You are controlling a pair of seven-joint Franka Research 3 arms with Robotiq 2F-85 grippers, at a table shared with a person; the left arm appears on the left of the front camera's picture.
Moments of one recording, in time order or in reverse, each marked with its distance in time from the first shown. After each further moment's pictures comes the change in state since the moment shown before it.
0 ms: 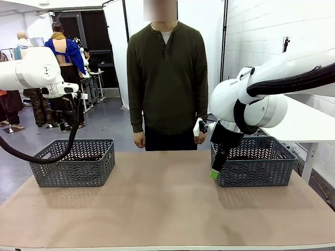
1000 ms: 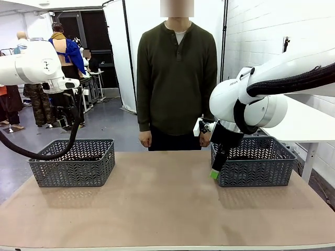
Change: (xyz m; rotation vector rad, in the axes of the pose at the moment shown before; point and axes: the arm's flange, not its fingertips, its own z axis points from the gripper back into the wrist) left arm 0.002 -0.009 0.009 0.000 0.003 0.026; right arm 0.000 0.000 0.000 0.000 0.000 0.000
